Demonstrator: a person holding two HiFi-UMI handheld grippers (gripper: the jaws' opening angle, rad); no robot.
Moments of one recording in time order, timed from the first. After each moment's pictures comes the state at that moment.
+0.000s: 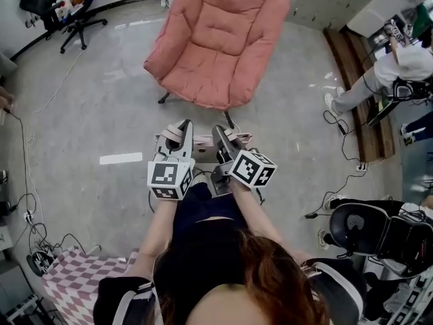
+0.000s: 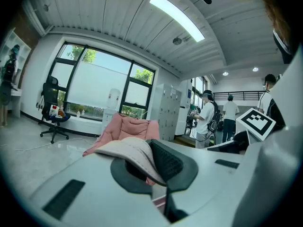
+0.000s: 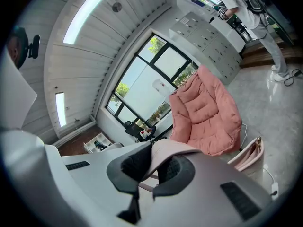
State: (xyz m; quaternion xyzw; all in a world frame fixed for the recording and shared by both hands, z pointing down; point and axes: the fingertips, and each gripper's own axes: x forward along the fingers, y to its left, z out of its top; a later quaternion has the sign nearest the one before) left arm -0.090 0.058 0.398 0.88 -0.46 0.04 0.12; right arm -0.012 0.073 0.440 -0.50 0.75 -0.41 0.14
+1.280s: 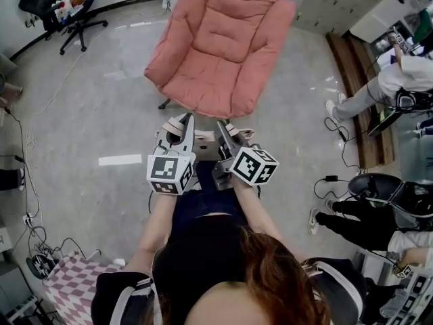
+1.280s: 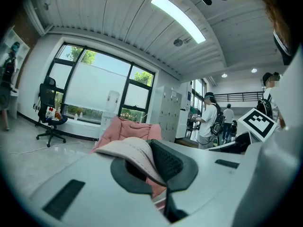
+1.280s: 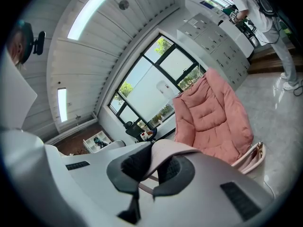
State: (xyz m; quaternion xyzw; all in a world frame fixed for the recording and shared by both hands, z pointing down) left arm -0.088 -0.009 0.387 0.88 -0.46 0.03 0.11; right arm -0.011 0.007 0.427 -0.50 0.77 -0.38 0.13
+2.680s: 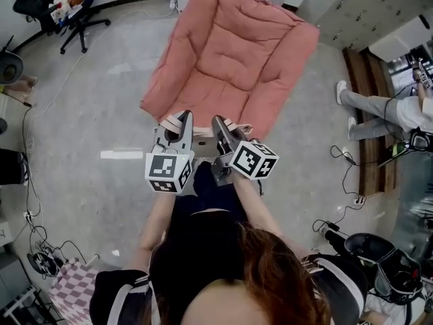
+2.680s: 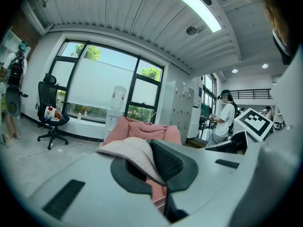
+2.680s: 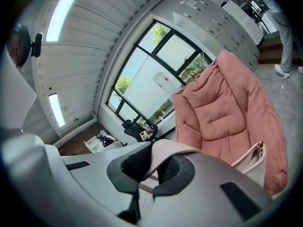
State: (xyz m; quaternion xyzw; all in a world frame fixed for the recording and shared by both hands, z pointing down) left arm -0.048 -0.243 0.389 0.86 -0.49 0.04 0.13; right arm 0.028 -0.238 0.432 -0.46 0.78 -0.42 0.11
